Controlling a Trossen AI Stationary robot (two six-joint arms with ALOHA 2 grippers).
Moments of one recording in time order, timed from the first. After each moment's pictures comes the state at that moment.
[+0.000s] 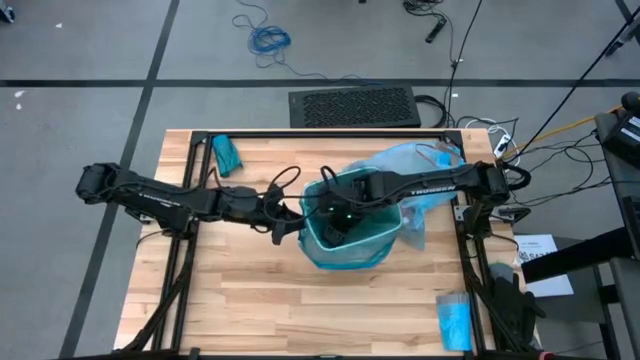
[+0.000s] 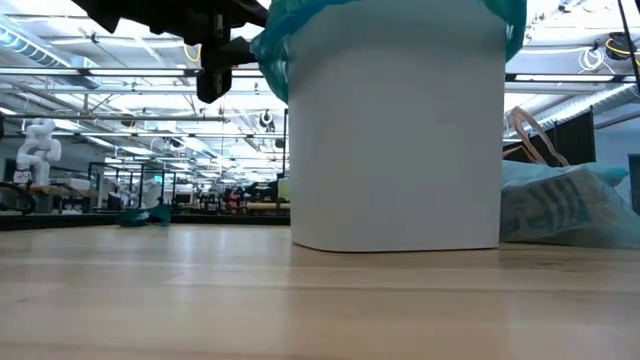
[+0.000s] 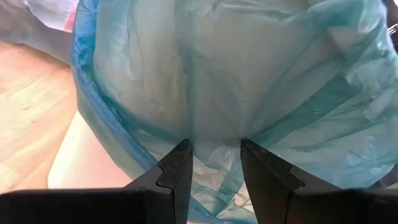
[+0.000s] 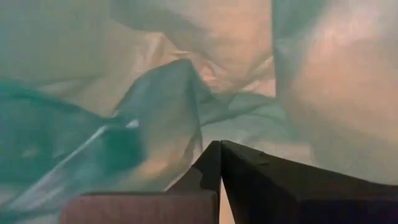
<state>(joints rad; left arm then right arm) -0.08 1.19 0.67 0.23 -0.01 -0.78 0.05 1.83 1.64 -0.95 -0.05 0.67</state>
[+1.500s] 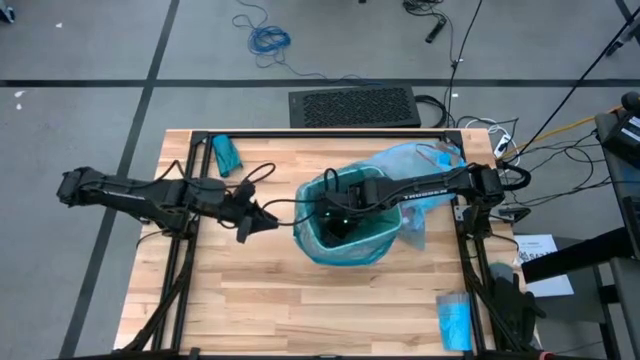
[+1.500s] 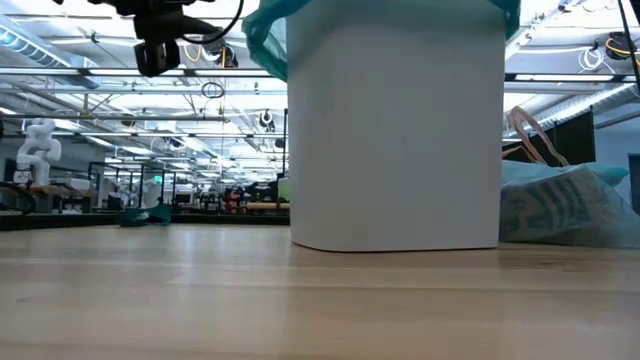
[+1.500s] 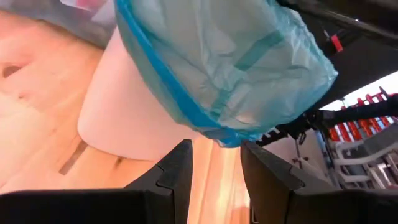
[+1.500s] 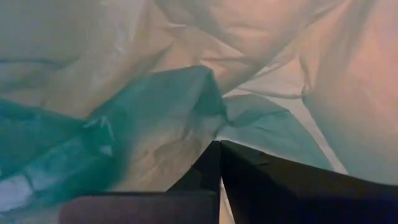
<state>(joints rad) -0.09 0.84 0.67 -0.19 0.07 -0.77 0.05 1.87 1.59 -0.87 -0.10 0.68</state>
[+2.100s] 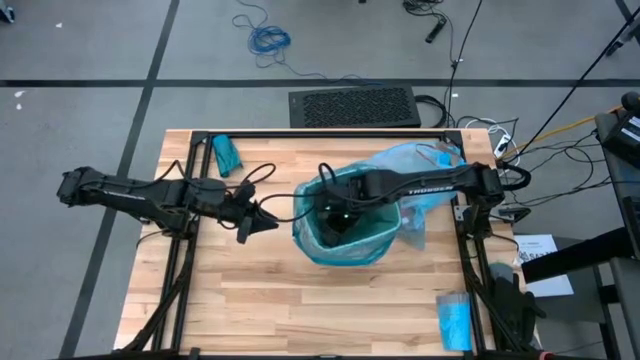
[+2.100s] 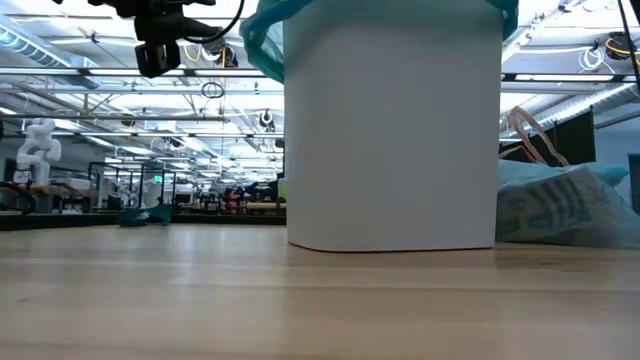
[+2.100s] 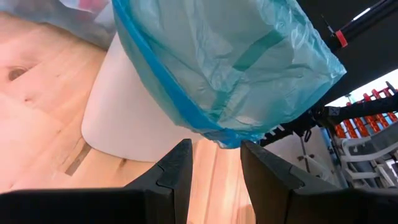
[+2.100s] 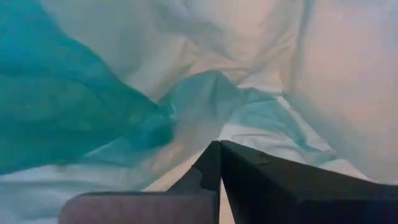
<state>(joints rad) -0.09 0.84 0.67 -0.20 0.06 -0.74 0.05 1.87 1.77 -1.04 -0.06 0.67</state>
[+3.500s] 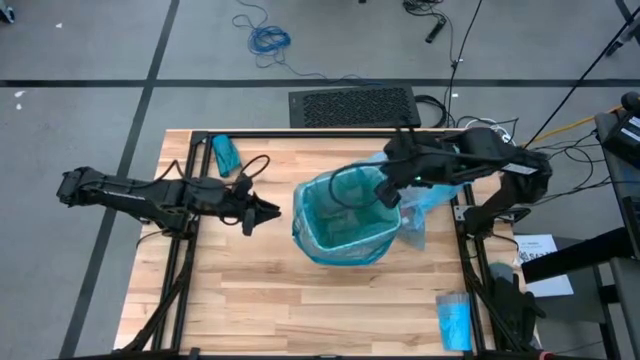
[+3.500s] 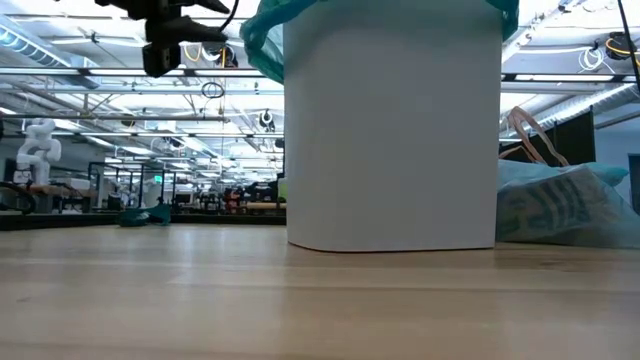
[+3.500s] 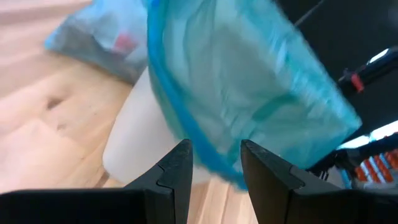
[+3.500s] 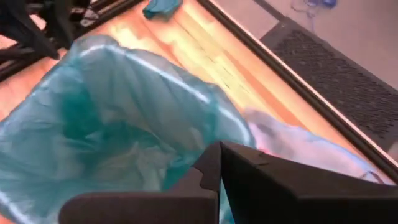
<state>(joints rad) -0.09 0.84 0.67 -0.14 -0.10 -0.78 0.13 1.57 2.13 -1.57 0.47 0.70</state>
